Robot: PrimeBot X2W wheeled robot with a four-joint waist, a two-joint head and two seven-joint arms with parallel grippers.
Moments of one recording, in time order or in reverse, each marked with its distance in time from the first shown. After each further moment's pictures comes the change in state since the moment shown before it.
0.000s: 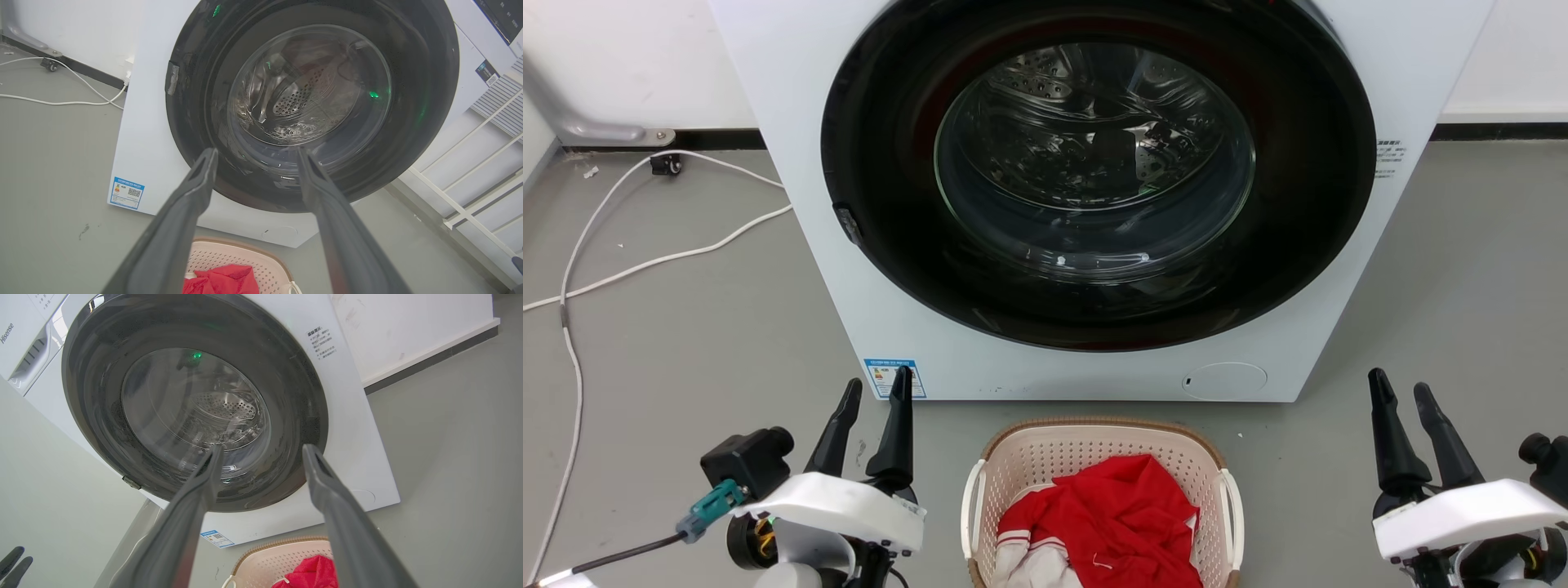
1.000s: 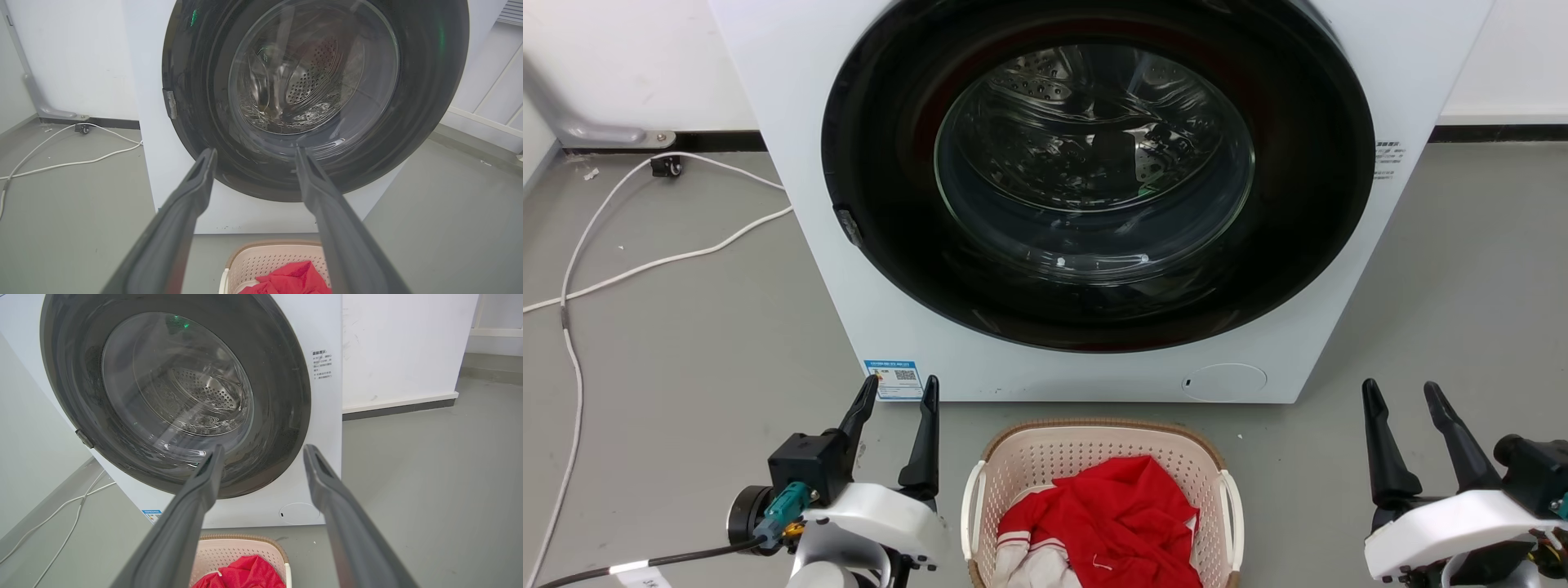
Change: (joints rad) left arm -0.019 0.024 -0.083 0.049 0.309 0.060 -0.073; right arm 0.038 0.000 0.001 -0.070 -0.338 0.000 0.000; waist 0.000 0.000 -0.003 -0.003
